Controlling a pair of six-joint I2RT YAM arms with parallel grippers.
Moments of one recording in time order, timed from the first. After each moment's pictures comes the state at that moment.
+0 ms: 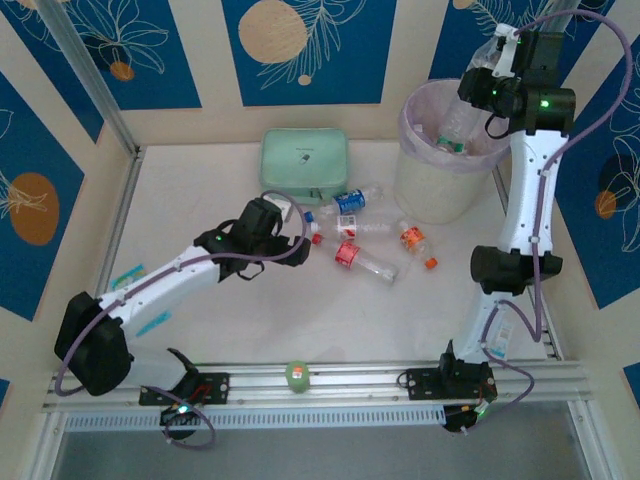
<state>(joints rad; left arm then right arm) -0.70 1.35 1.02 -0.49 -0.09 -0.30 -0.11 1.97 2.64 -1.21 -0.14 0.20</state>
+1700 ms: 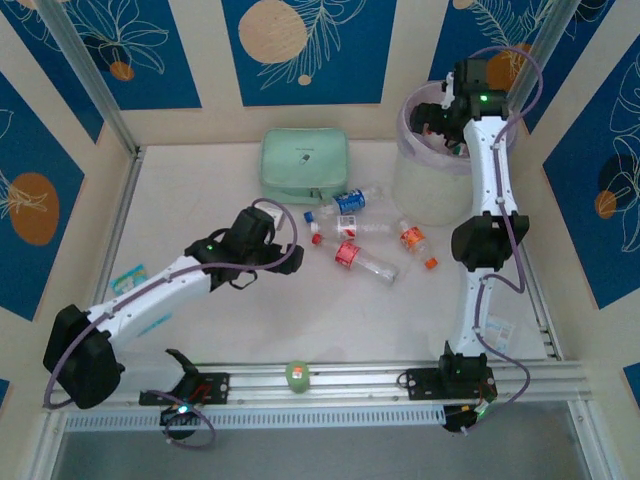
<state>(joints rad) -0.70 1.28 0.95 -0.52 -0.10 -0.33 -0.01 2.22 2.60 -1.28 -0.07 0.17</state>
